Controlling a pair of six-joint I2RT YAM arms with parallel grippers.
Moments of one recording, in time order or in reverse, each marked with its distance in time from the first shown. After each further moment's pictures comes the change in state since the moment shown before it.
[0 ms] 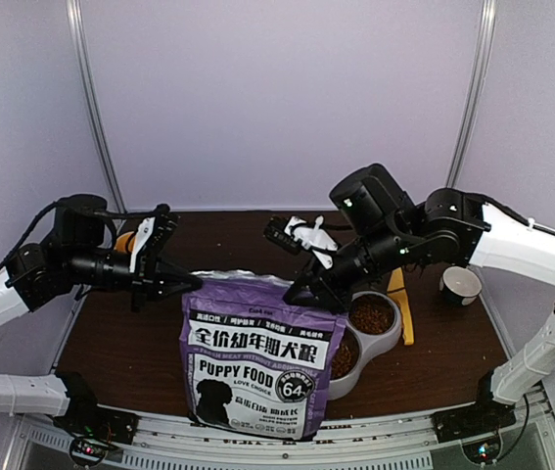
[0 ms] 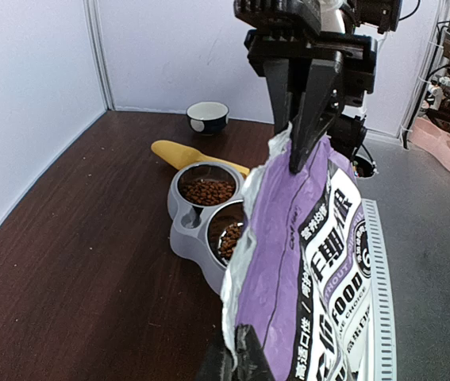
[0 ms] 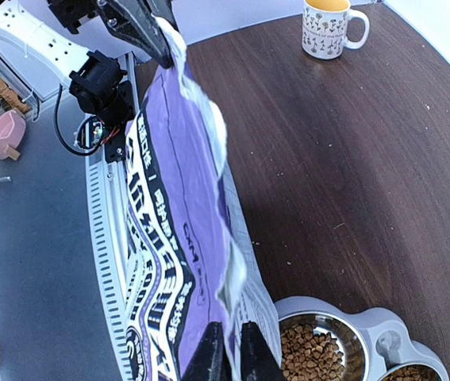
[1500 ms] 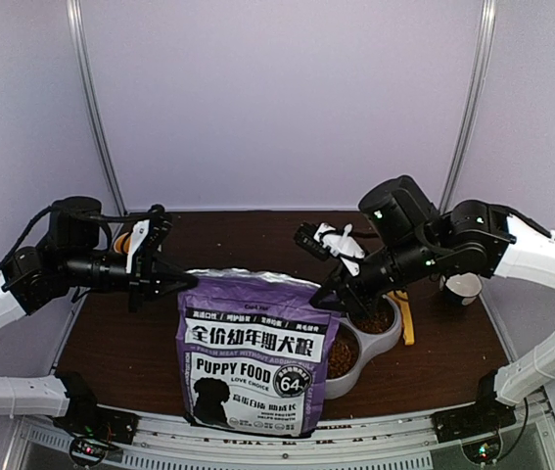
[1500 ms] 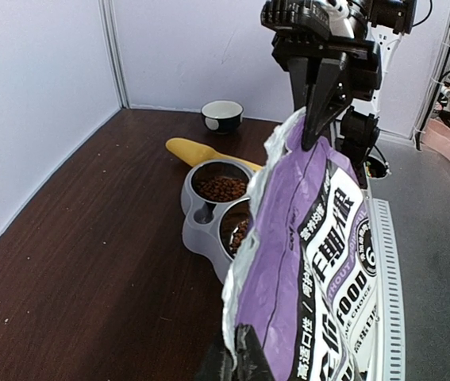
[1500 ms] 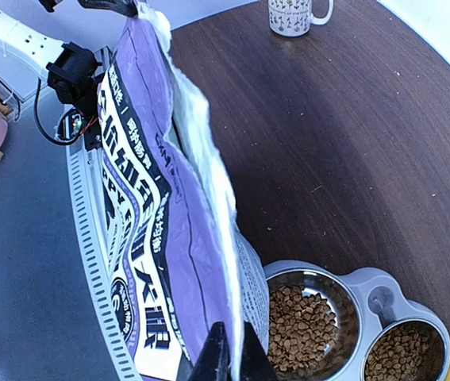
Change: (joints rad) left arm 0.014 -0.038 -0.020 -0.003 -0.045 -0.001; right arm -0.021 -0.147 -0.151 -0.015 0.061 0.047
